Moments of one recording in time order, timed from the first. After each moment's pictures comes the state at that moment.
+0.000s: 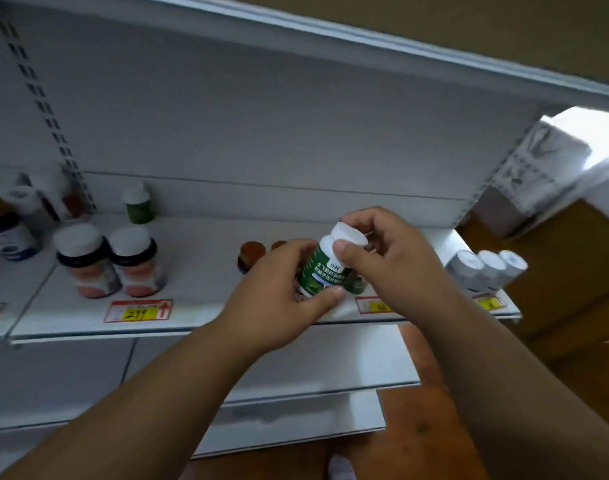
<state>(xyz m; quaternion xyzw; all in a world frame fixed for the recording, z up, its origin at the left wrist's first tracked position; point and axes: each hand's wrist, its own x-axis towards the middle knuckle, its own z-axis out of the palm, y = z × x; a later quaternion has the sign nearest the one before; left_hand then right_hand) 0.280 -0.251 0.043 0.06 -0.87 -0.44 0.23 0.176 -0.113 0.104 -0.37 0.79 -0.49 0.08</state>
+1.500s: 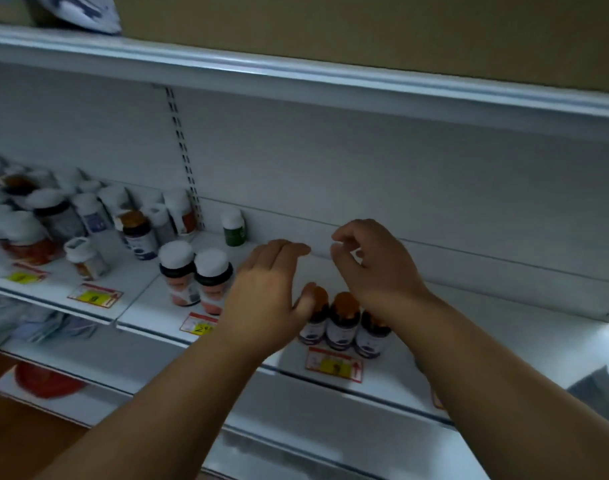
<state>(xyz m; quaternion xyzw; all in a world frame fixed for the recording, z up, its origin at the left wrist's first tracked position) 0.268 -0.302 0.049 0.27 -0.90 -0.10 0.33 0.104 -0.227 0.065 -0.56 0.73 -0.39 0.02</state>
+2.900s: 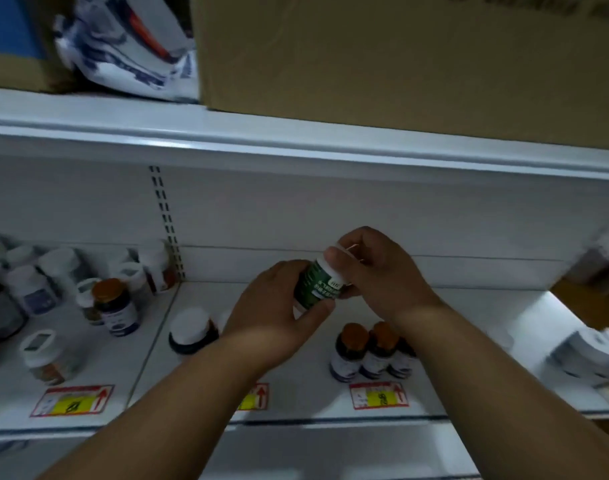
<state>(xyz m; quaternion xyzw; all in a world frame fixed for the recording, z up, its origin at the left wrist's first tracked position) 0.298 -0.423 0.058 0.11 -0.91 -0.29 0.28 0.170 -0.300 0.104 -0.36 0.72 -0.57 0.16</state>
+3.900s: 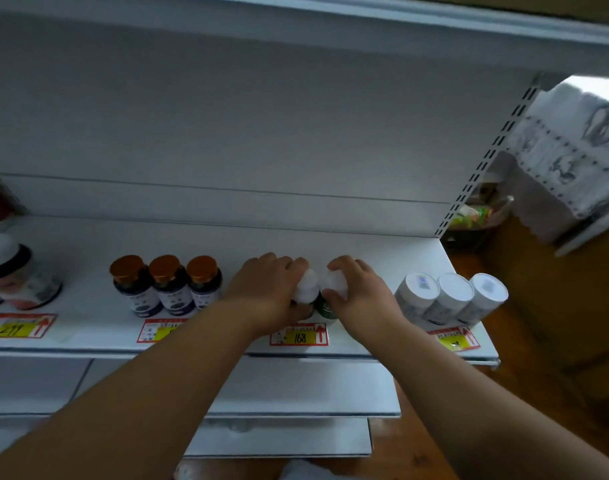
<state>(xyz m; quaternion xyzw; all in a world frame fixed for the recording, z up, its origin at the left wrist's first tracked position) 0.082 -0.182 -0.019 0.13 -0.99 -0.08 0.04 -0.026 -0.028 -0.027 -0.38 0.87 -0.30 0.10</state>
